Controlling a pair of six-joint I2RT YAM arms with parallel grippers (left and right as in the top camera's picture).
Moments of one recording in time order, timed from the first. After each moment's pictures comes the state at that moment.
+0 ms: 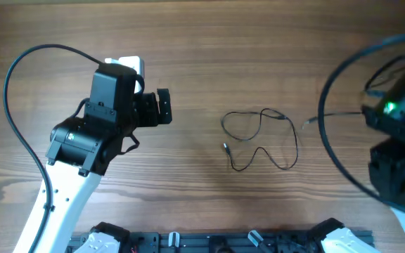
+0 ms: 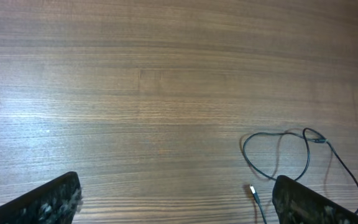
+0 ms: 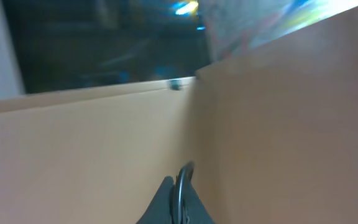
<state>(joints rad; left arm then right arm) -0.34 1.18 1.24 -0.91 -0.05 -0.34 0.46 1.17 1.64 0.33 1.06 -0.52</state>
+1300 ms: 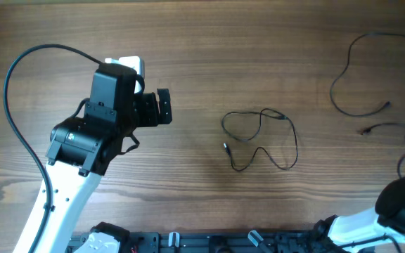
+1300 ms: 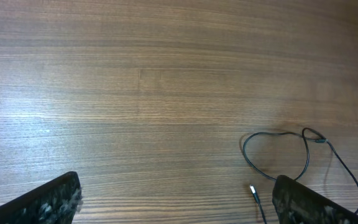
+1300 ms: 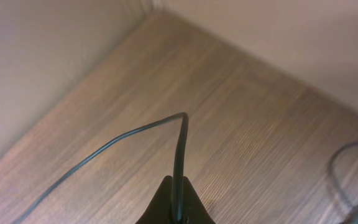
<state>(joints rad) -0.34 1.18 1.24 -0.91 -0.05 -0.34 -0.57 1.74 1.64 -0.65 0.08 0.31</state>
